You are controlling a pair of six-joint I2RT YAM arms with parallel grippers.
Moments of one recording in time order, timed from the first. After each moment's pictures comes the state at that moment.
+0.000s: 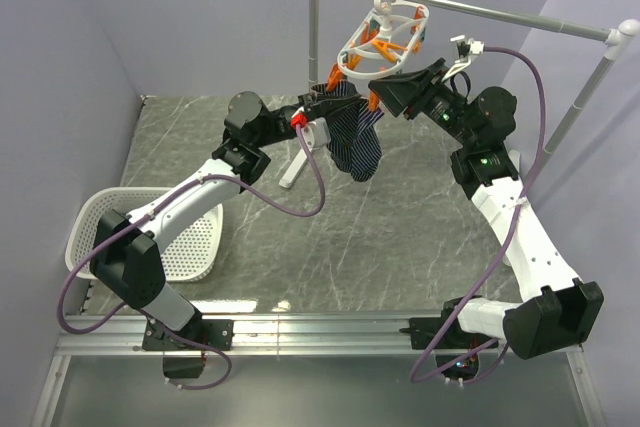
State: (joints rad) left arm -0.62 1.55 1.32 0.62 0.75 0.61; right arm 0.22 1.23 1.24 0.32 -0.62 0.62
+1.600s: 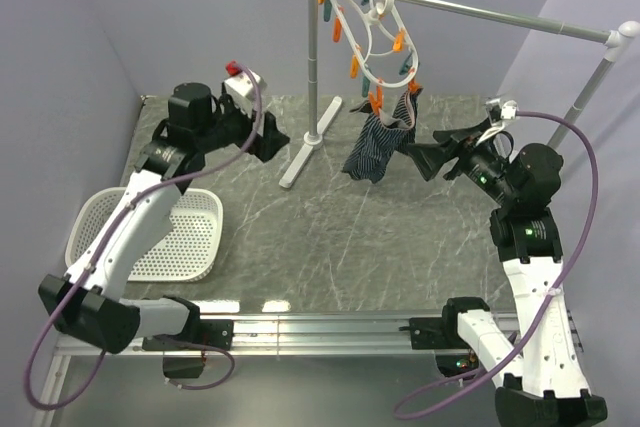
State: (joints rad) left arm -0.39 1.25 1.34 -0.36 0.45 0.11; right arm 0.01 0.79 1.04 -0.19 -0.63 0.32
